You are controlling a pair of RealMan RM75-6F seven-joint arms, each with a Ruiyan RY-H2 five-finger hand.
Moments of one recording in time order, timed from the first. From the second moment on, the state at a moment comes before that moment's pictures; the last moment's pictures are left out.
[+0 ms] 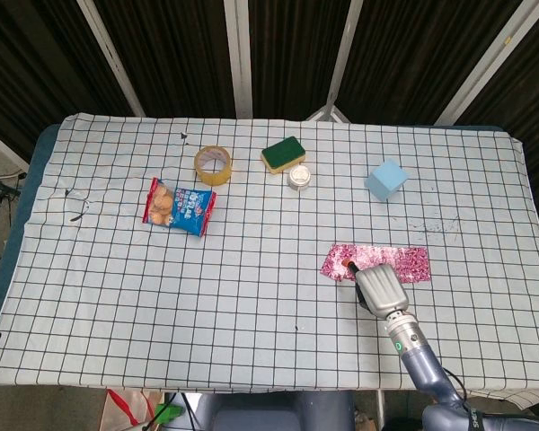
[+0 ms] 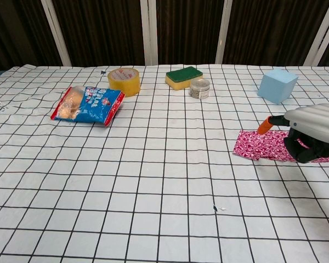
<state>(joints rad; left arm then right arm) 0.09 -0.98 -0.04 -1.88 1.42 1.62 0.16 0.46 -1.45 0.17 -1.70 -1.12 1.01 -0.67</state>
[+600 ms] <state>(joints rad) 0.09 -0.98 -0.05 -1.88 1.40 1.62 0.17 0.54 -1.52 0.17 -1.65 -0.96 1.00 -0.76</state>
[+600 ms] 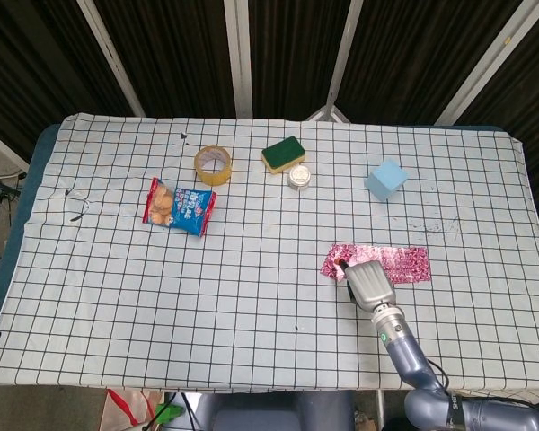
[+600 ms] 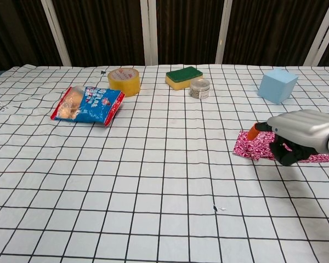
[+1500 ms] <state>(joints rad) 0.08 -0.99 -0.05 -1.89 1.40 1.61 0.19 0.62 -1.58 0.13 -1.61 -0.88 1.00 -0.80</state>
